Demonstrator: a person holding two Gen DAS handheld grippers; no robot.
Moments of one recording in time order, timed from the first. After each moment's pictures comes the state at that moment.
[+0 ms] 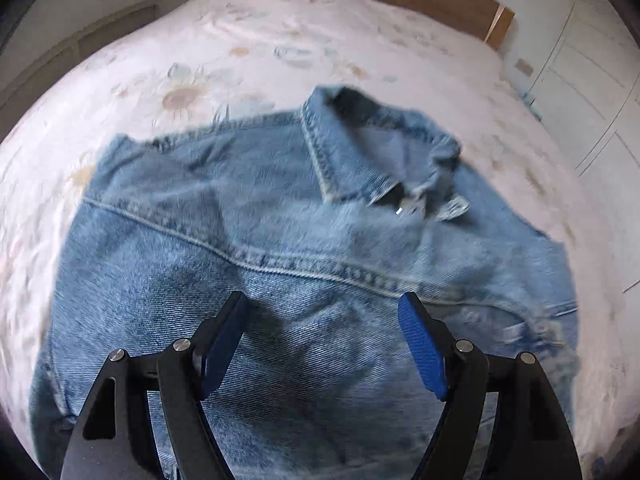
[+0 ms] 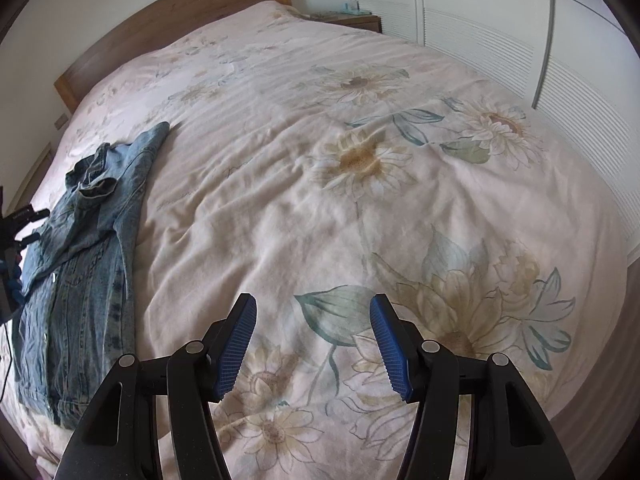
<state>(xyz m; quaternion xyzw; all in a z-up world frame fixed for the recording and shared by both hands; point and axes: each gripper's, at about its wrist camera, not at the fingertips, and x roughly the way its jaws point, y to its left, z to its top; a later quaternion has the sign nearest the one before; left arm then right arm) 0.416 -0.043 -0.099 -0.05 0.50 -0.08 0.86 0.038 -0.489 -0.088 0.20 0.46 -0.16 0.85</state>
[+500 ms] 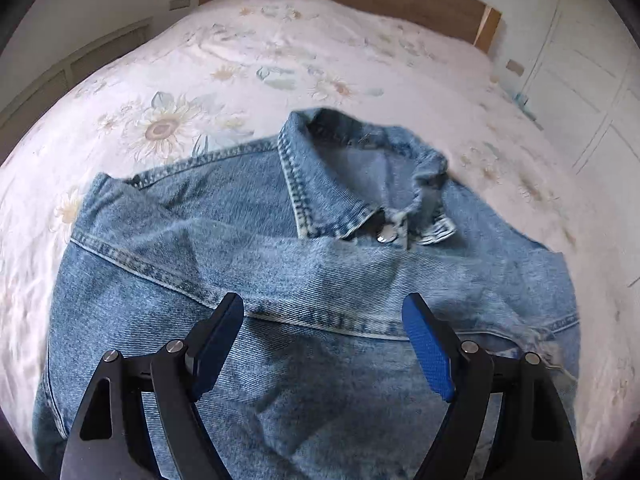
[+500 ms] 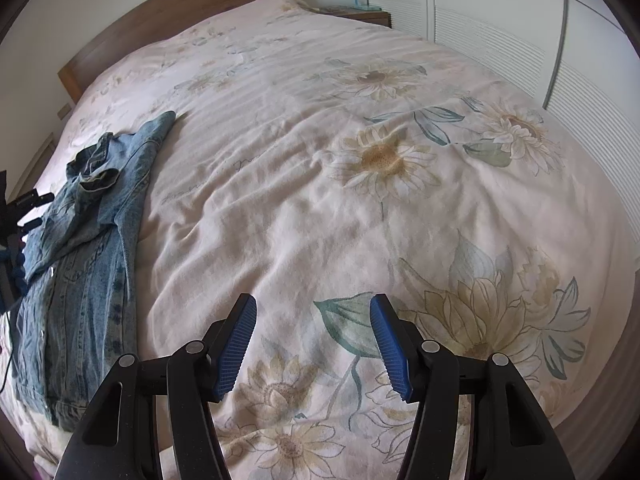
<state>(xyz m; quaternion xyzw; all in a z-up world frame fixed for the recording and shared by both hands) 0.432 -0.066 -0.091 -0.03 0.47 -0.08 0.88 0.055 -0.481 -0.095 0.20 0.47 -0.15 0.85</state>
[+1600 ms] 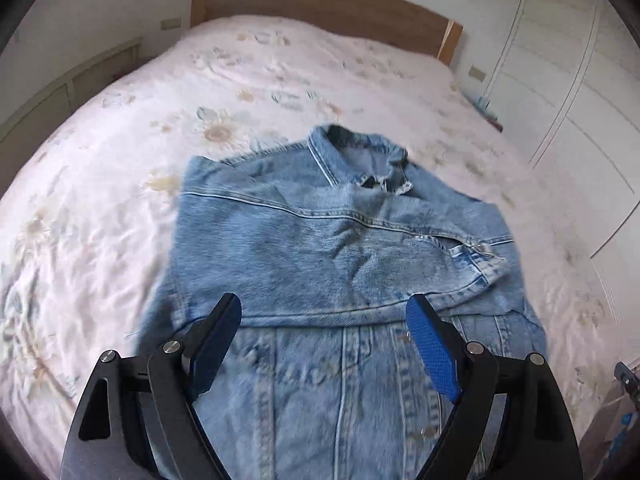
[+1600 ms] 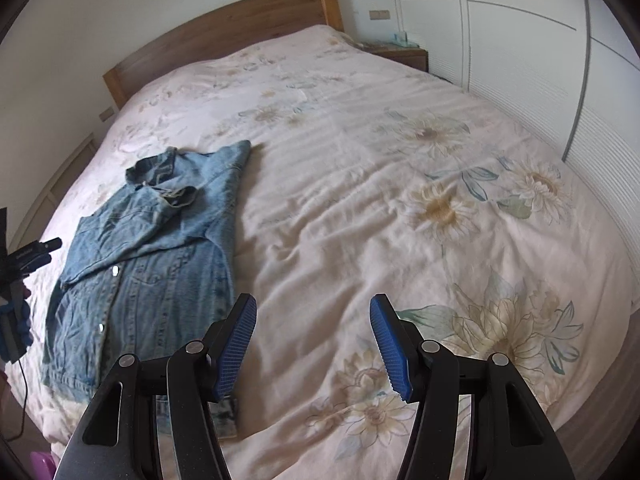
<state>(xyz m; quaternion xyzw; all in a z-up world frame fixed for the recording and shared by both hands) 0.269 0.032 -0.001 -0.04 0.43 -0.14 0.89 0.040 -0.418 -0.018 0.17 0.41 -0.10 0.89</state>
